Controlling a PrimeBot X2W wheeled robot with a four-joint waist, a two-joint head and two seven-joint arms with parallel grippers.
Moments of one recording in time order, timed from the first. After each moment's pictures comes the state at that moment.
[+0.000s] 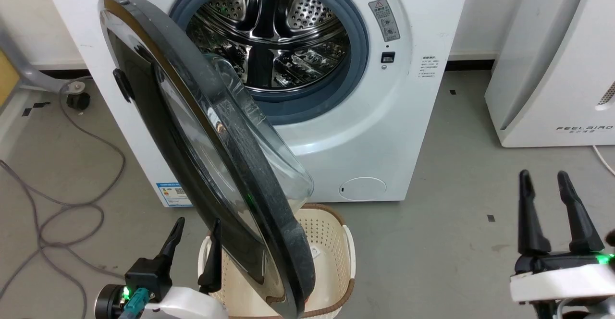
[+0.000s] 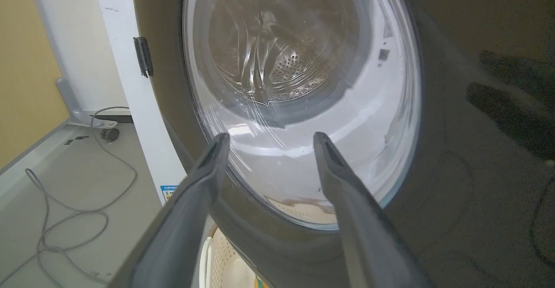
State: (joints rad) left arm -0.04 0.05 -0.02 0.24 -0.12 -0.10 -0.26; right arm -0.02 -0.06 -0.10 -0.07 0.32 0.13 -0.18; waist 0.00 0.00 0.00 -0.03
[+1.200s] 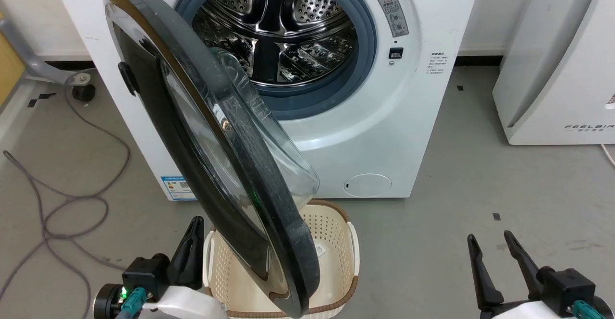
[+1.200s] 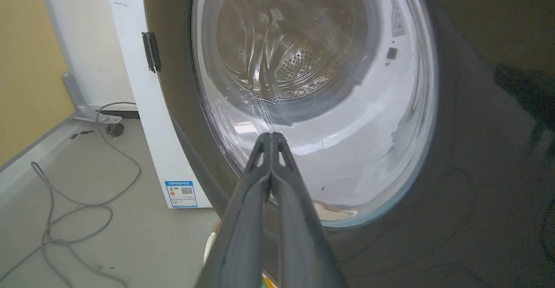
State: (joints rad) left arm -0.04 0.05 -0.02 0.23 -0.13 -0.10 -0.26; right arm 0.09 -0.05 -0.01 0.06 0.12 0.13 -0.14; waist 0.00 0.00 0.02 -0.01
